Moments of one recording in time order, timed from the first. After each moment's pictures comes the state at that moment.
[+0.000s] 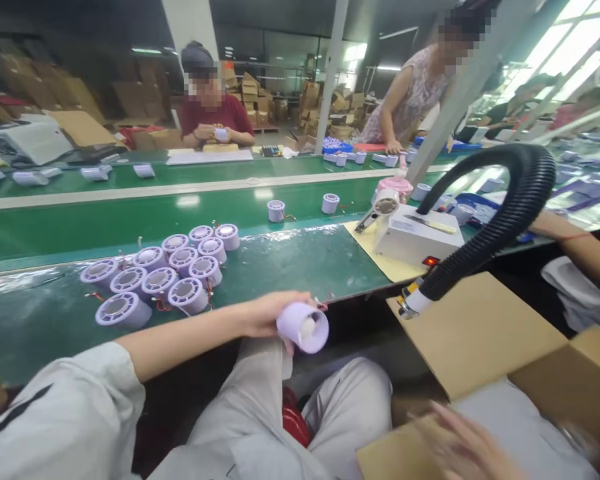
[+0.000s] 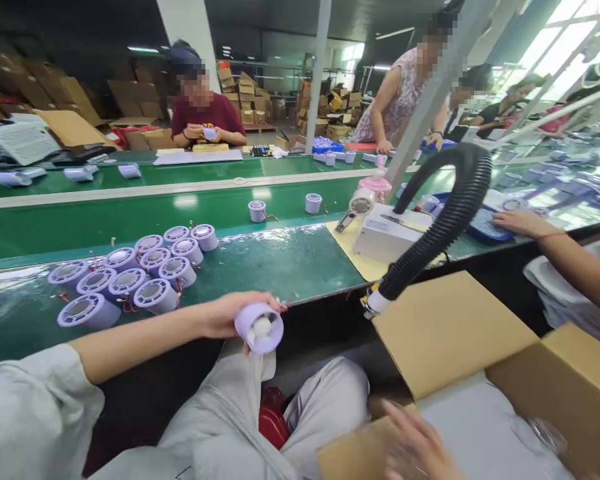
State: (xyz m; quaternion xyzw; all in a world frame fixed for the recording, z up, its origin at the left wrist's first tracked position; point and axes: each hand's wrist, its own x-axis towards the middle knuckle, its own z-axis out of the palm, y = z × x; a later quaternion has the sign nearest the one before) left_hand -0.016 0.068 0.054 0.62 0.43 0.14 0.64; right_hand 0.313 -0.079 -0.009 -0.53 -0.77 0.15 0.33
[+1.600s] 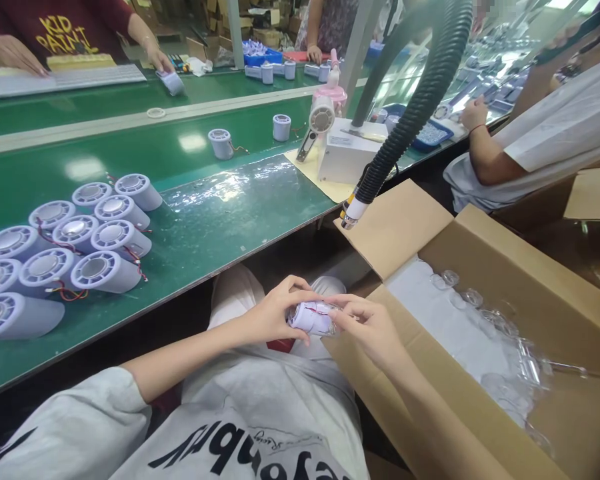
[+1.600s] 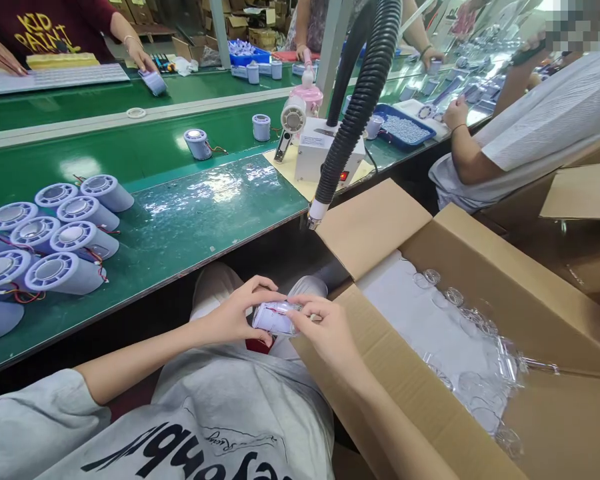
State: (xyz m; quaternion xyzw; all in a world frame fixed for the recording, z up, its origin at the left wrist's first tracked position) left_hand 0.042 0.000 -0.020 0.80 0.26 0.22 0.50; right_hand 0.243 -0.075 0.012 -0.61 -0.51 0.47 0.40
